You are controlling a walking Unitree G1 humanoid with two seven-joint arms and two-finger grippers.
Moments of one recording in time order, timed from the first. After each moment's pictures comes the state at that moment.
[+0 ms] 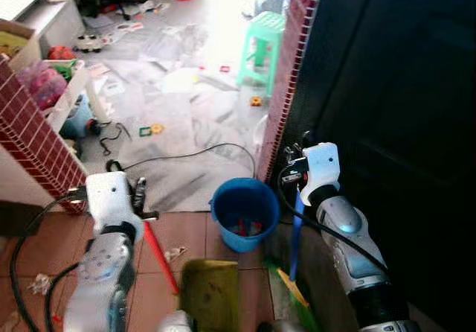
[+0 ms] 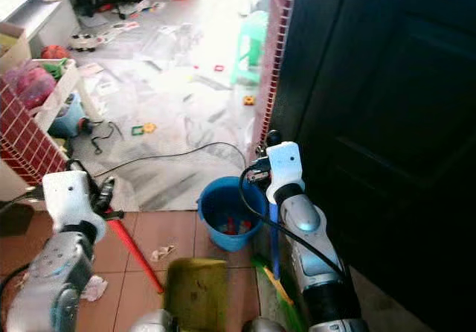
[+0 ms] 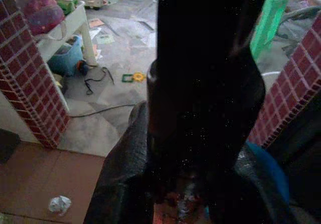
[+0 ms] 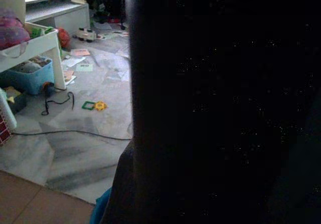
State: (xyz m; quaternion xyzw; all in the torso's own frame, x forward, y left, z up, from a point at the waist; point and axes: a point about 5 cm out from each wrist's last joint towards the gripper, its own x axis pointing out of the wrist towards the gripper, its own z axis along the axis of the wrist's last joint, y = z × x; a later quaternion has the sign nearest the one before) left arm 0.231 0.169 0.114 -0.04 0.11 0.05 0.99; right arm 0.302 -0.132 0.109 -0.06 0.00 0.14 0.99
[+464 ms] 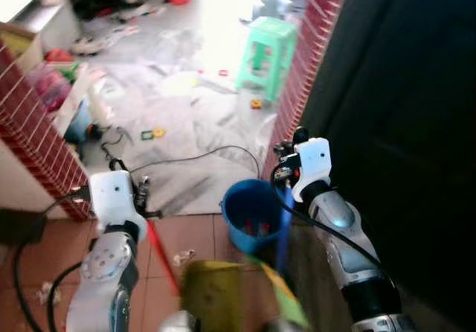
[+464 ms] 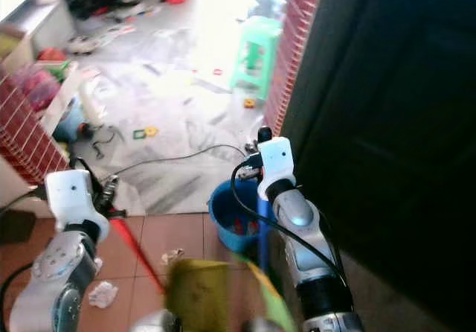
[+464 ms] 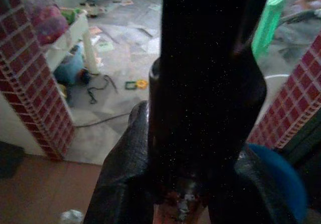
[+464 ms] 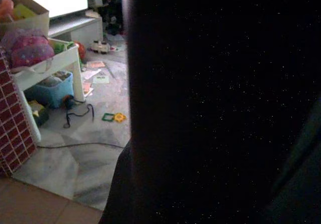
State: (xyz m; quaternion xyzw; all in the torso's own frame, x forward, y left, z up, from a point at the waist) left arm 0.234 0.166 0.117 -0.04 0.10 0.06 0.99; right arm 0.305 -0.121 0.116 -0.05 -0.01 0.18 0.98
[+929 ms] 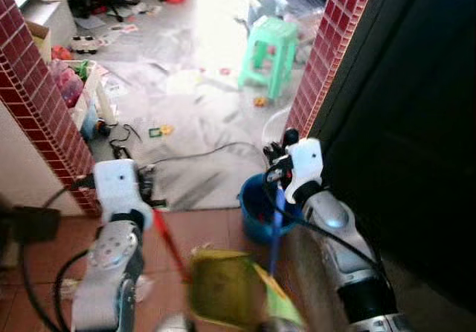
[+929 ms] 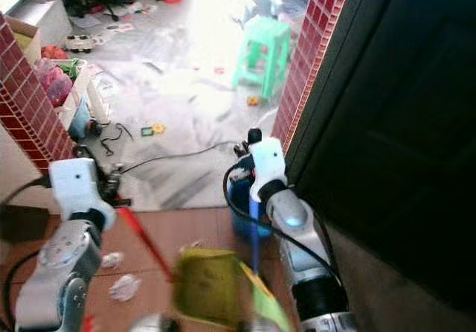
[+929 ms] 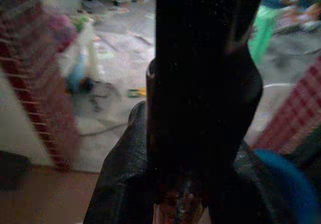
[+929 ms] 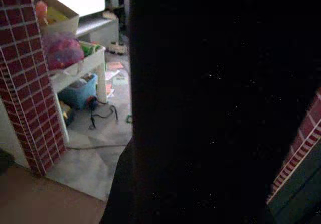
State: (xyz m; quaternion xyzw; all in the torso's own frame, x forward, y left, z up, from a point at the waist) left arm 0.243 0.163 0.129 -0.03 0.08 0.07 0.99; right arm 0.305 -0.108 0.120 -0.04 -0.02 0.21 0.98
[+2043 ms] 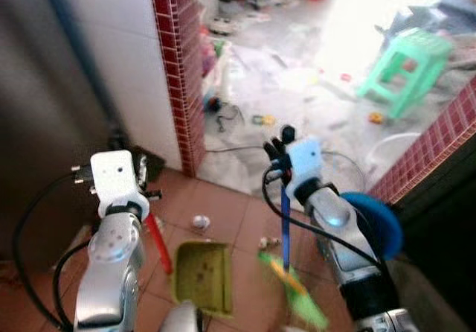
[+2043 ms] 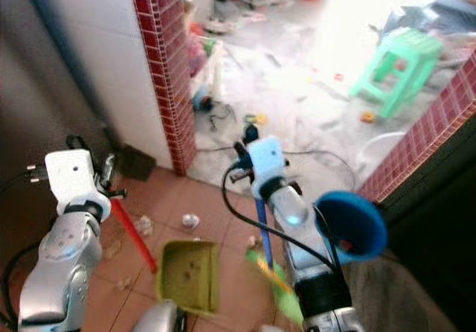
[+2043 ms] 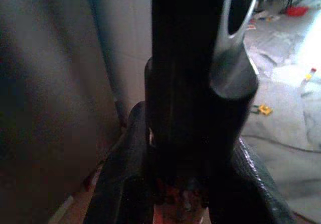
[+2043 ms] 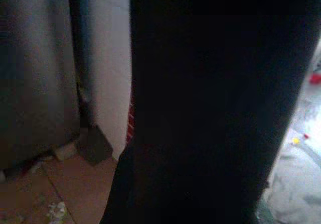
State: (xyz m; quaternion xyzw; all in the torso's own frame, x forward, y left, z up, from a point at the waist) left arm 0.249 0.164 0.138 0.00 0.05 0.09 1.00; right arm 0.306 -0.104 0.127 -0.08 -0.05 0.22 0.97
